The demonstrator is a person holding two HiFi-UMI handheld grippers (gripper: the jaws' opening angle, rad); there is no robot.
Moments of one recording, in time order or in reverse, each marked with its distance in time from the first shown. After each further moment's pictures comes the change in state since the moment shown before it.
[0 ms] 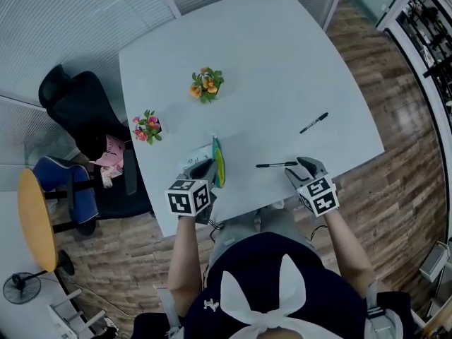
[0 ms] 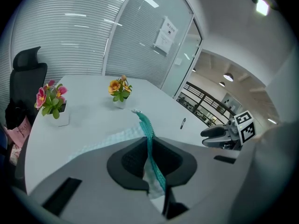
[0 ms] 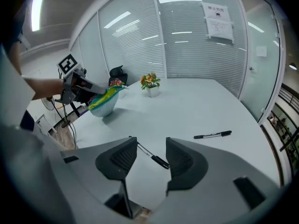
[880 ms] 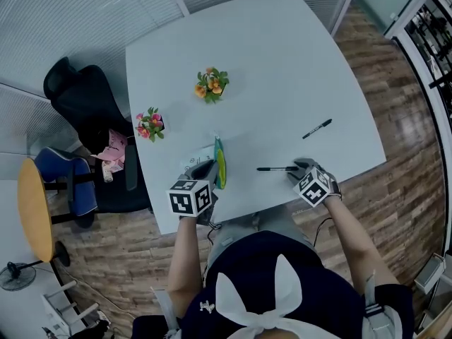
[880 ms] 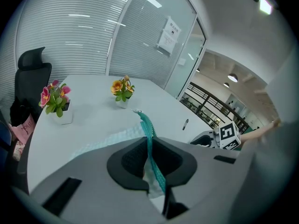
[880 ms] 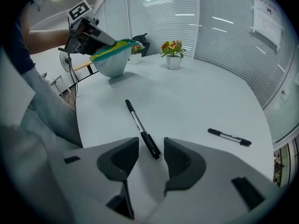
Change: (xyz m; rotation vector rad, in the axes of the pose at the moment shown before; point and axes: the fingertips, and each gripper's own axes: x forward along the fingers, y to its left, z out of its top) left arm 0.001 -0.002 0.000 -0.026 -0.001 0.044; right arm 0.056 -0.019 -0.066 -0.331 0.292 0.114
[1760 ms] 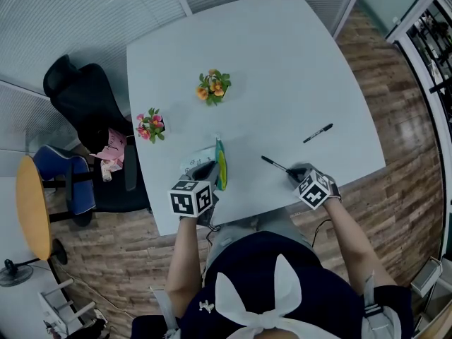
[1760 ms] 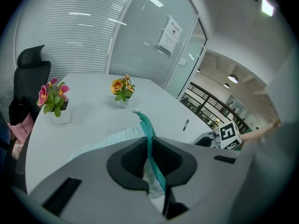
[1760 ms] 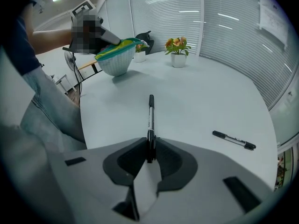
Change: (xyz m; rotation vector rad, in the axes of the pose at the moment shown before) left arm 0.005 0.003 0.003 -0.011 0.008 -0.007; right arm 0.002 0.004 0.002 -0.030 0.027 0.057
